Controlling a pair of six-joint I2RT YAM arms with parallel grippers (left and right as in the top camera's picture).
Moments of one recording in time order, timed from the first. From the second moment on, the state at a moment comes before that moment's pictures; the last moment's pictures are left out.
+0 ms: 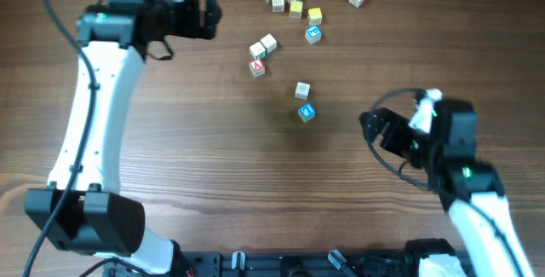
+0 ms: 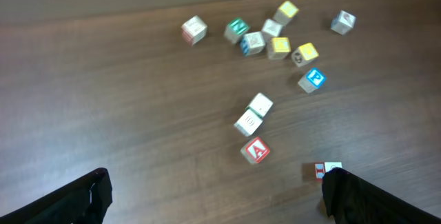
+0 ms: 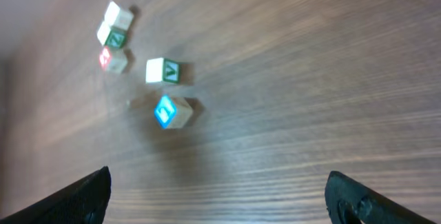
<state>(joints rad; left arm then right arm) -0.06 1.72 1.74 -0.86 0.26 0.03 0.07 1.02 0.70 -0.57 -0.31 0.51</state>
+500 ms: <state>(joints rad) 0.37 1.73 1.73 -0.88 0.35 -0.25 0.53 2.08 1.59 -0.53 -0.16 0.27</state>
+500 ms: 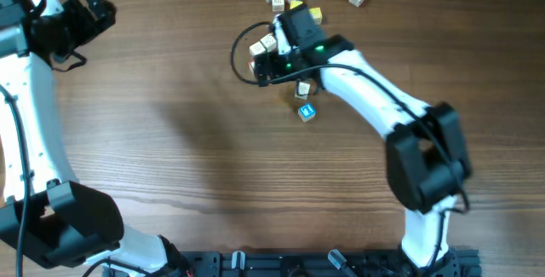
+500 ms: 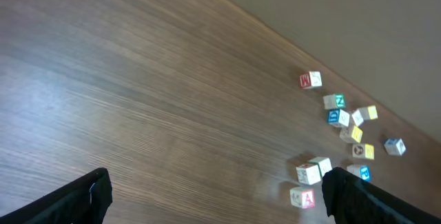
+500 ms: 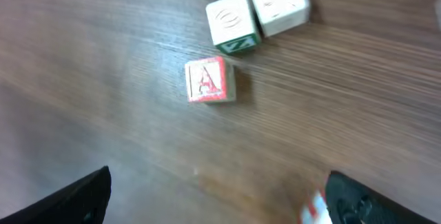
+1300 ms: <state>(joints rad) 0.36 1.73 1.72 -0.89 0.34 -0.26 0.63 1.73 1.63 -0.75 0.04 0.15</state>
